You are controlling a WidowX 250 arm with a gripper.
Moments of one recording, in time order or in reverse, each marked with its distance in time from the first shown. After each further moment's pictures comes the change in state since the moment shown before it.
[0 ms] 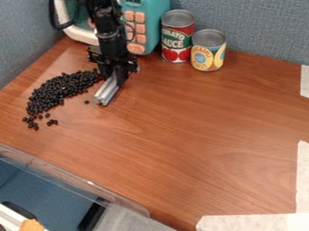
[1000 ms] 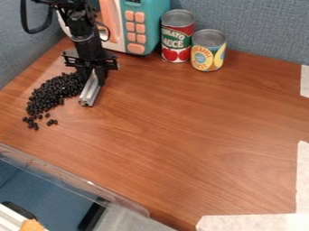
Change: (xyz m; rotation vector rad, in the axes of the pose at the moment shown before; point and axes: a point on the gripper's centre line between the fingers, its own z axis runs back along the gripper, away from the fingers) arm -0.036 0.049 -0.003 0.036 0.018 0.232
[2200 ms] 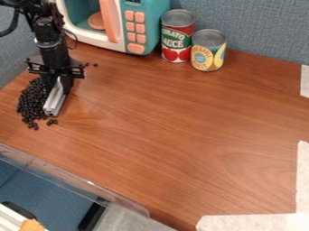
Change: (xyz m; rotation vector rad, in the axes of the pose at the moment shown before) arm -0.022 0.046 0.006 0.060 0.037 0.040
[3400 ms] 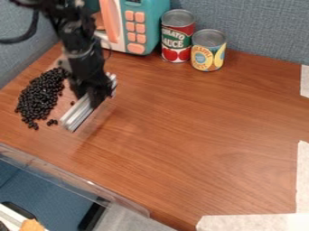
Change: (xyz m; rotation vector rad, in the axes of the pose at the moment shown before) arm -0.054 -0.076 0.038 -0.070 -0.085 -0.428
